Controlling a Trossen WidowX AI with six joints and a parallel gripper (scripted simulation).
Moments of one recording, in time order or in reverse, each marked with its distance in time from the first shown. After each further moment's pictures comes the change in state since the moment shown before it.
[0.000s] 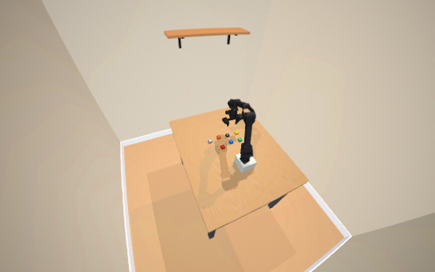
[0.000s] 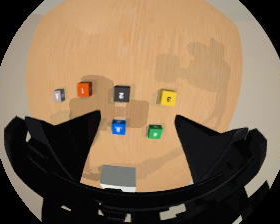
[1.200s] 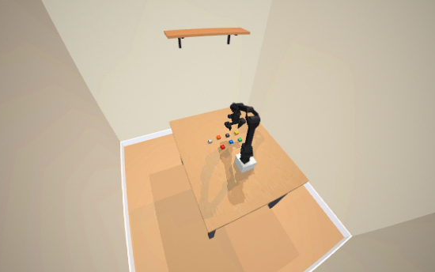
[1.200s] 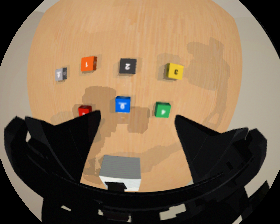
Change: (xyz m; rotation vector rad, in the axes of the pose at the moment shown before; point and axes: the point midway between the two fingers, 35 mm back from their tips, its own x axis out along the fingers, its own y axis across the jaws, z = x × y) arm -0.004 0.010 -0.060 0.011 0.006 0.000
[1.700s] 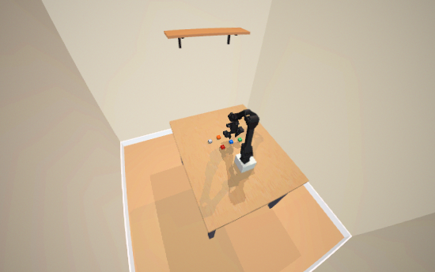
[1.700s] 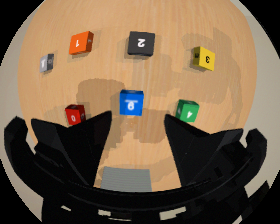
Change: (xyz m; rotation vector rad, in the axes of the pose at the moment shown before) arm 0.074 0.021 -0.029 0.002 0.017 0.002
